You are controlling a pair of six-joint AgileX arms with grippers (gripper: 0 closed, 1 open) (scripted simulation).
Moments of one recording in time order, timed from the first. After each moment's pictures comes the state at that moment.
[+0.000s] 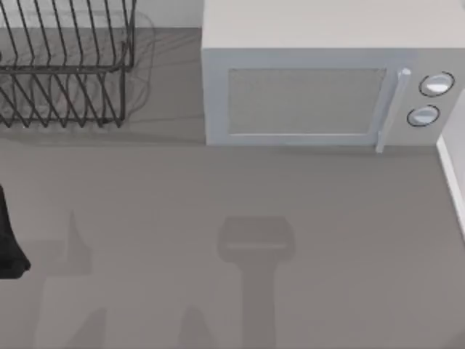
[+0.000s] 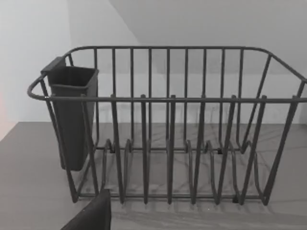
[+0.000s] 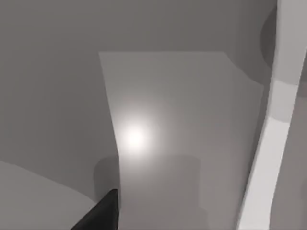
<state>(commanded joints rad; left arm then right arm) 0.00 0.00 0.00 0.00 0.00 0.00 -0.57 1.72 0.75 -0.60 0.00 -2.66</state>
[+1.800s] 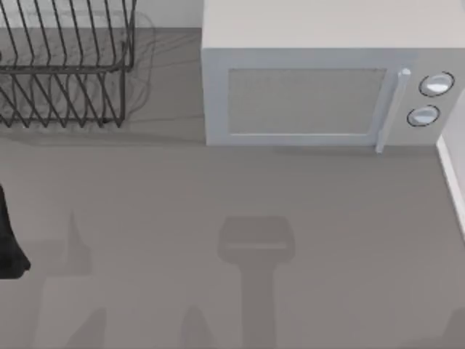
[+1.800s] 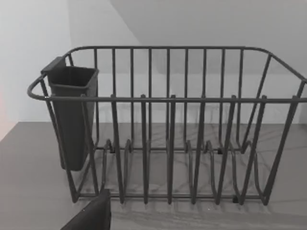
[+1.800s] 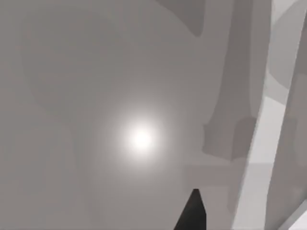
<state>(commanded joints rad) 0.00 0.00 0.00 0.00 0.00 0.00 -0.57 1.53 0.98 -1.00 0.03 -2.65</state>
